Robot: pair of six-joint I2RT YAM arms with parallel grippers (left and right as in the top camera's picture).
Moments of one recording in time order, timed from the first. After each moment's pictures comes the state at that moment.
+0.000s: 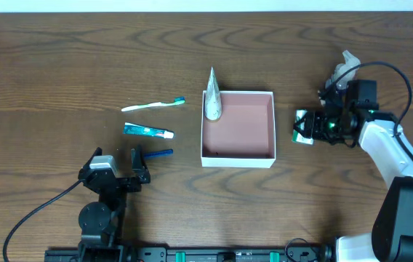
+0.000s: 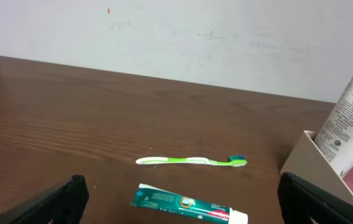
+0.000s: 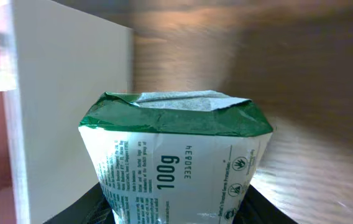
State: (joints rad) left arm -0.07 0.01 0.02 -0.12 -0.05 -0.17; right arm -0.10 1.62 0.95 -0.57 -0.50 0.08
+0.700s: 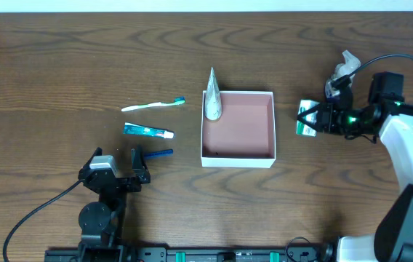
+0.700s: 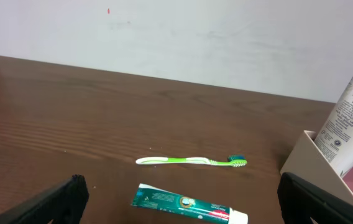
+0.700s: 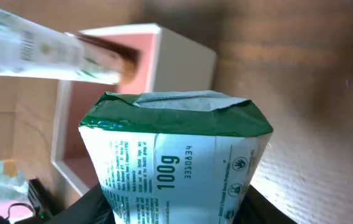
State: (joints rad) left arm -0.07 0.01 0.02 -0.12 -0.05 -0.17; right arm -0.22 1.58 1.07 -0.76 -0.81 -0.09
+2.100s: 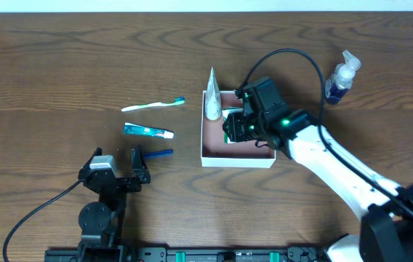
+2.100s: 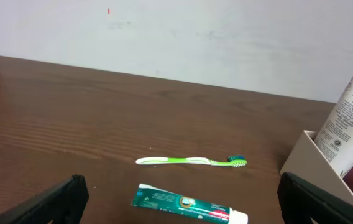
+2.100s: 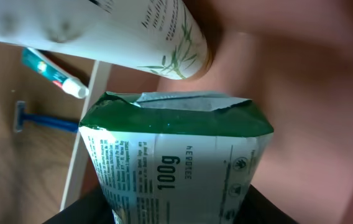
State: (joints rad) left arm -0.07 0.01 0.03 -0.12 -0.05 -0.17; right arm 0.54 1.61 1.08 -0.48 -0.21 0.45
